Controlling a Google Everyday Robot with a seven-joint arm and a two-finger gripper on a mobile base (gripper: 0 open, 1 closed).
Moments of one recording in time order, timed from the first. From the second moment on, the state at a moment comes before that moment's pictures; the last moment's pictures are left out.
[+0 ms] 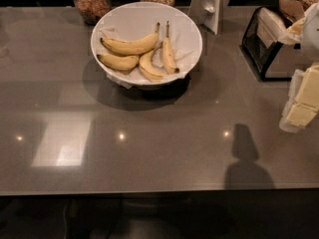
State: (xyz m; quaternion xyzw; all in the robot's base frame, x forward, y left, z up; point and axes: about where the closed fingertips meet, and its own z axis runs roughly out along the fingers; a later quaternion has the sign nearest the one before) arm 0.438 -0.217 0.976 -0.60 0.78 -0.03 0.16
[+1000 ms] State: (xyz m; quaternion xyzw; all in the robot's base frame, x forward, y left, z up) arm 0.475 -0.179 0.991 -0.64 0.70 -0.02 0.30
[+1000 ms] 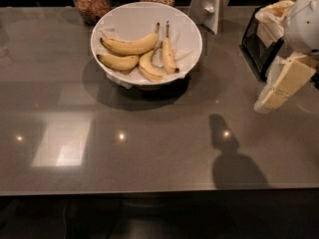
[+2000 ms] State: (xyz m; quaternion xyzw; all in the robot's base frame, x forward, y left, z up) arm 0.548 -0.104 1.019 -0.68 0.59 0.00 0.43
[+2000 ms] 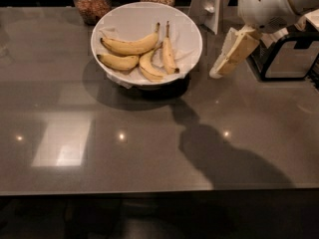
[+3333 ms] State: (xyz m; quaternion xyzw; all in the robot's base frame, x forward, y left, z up) arm 0.618 -0.013 1.016 -0.77 0.44 -0.06 0.45
